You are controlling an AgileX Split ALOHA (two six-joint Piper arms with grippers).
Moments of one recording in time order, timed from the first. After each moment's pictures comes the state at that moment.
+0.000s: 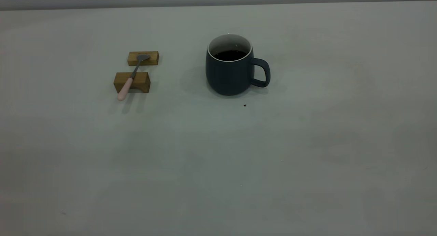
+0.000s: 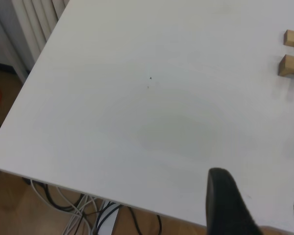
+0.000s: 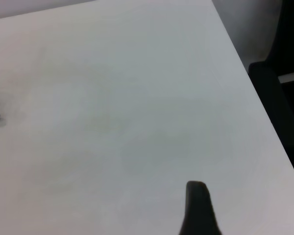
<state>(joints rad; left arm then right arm) 0.02 -0.02 -0.49 0.18 1.14 -0.24 0.04 0.02 -0.48 -0.19 1.14 0.23</state>
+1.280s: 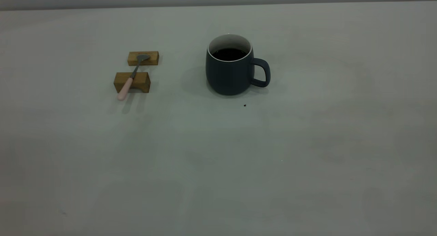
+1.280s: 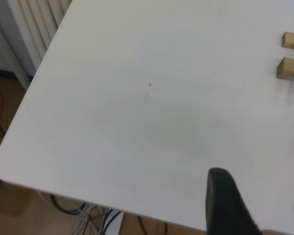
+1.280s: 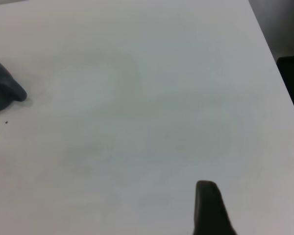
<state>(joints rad) 0.02 0.12 -0.53 0.18 1.07 -0.20 0.04 0.02 -0.47 -0.10 1.14 0.17</state>
